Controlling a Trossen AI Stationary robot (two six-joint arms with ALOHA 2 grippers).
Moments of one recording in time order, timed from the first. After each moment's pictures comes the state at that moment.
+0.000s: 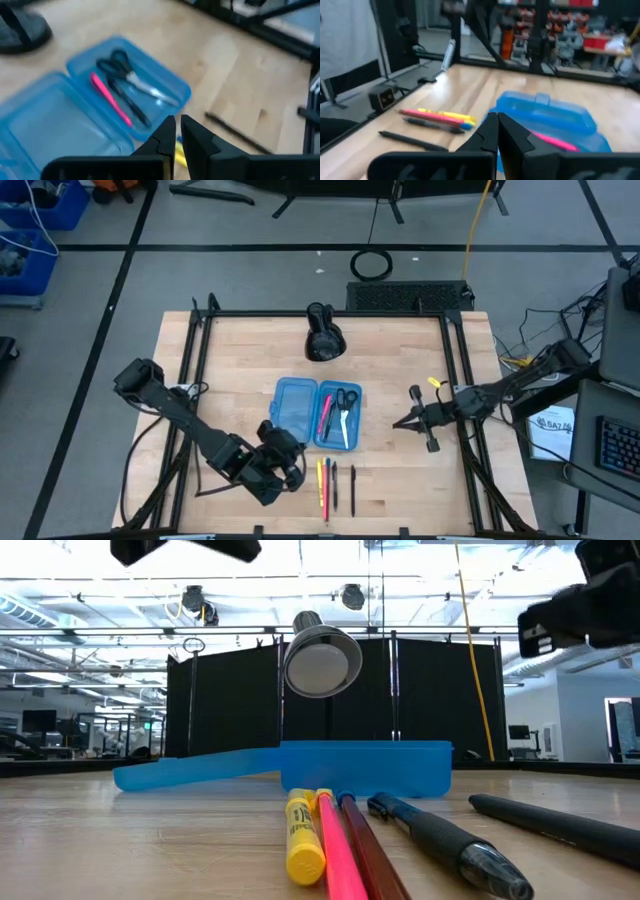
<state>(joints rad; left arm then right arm) -0.63 1.70 1.31 -0.57 -0.77 -1.05 0.41 0.64 0.02 0.56 0.17 -0.05</state>
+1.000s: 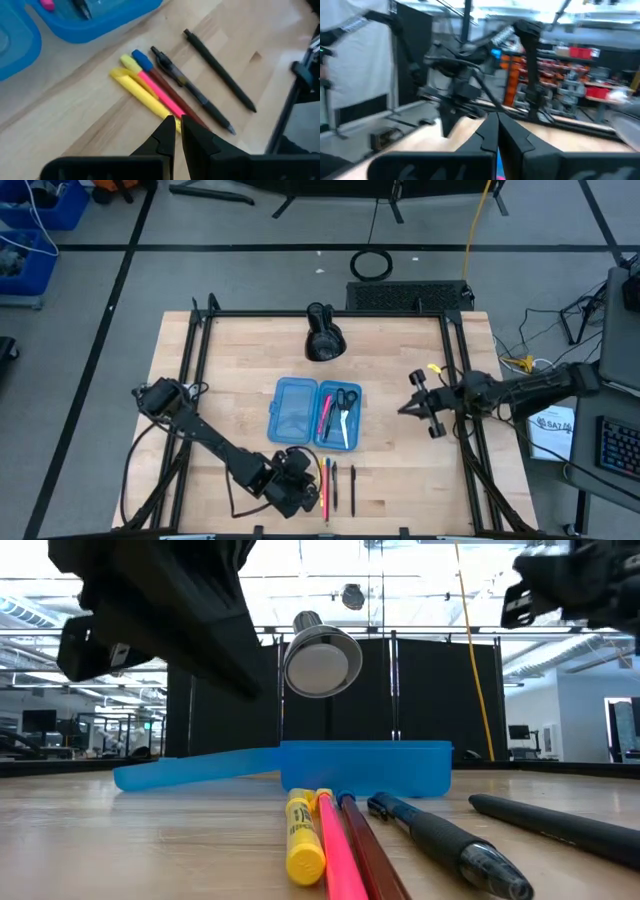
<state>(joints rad) -0.63 1.95 1.31 -0.35 -0.45 -1.34 0.08 0.52 0.02 0.67 -0.24 -0.09</state>
